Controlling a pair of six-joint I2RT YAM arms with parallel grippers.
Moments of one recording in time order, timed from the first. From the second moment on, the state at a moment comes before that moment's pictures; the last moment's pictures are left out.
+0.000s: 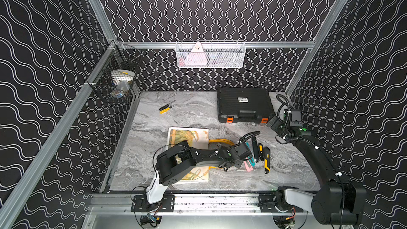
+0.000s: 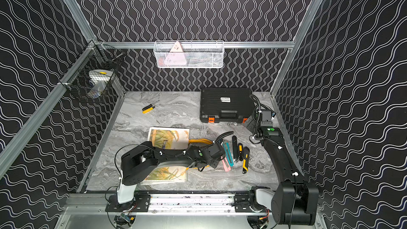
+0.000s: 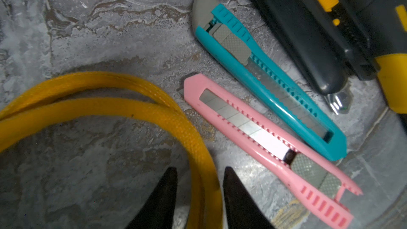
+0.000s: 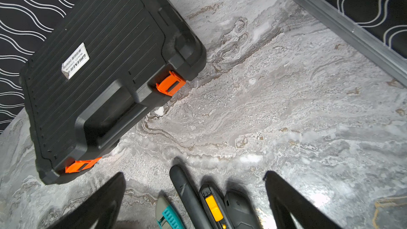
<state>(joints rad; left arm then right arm) -1.10 2.03 1.31 -0.32 -0.29 -0.50 -0.02 1.22 0.93 -0.58 0.13 0.66</state>
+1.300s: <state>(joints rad) -0.93 1.55 1.50 -0.72 -0.40 -0.30 0.12 1.41 0.96 -0.44 -0.34 0.57</state>
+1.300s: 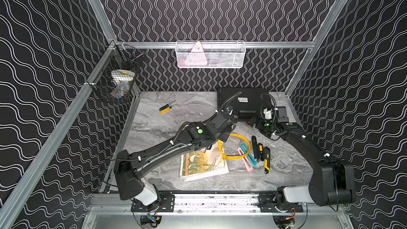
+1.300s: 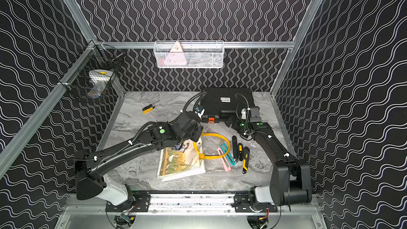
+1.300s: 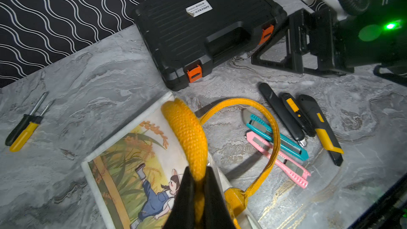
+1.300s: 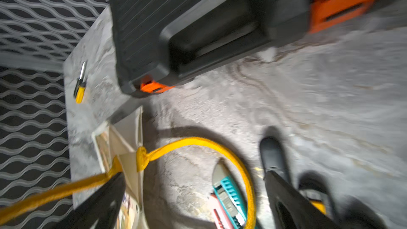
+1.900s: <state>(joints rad) -0.91 1.54 1.77 -0.83 -0.40 -0.19 0.37 1.53 0.99 -0.20 -0.58 0.60</state>
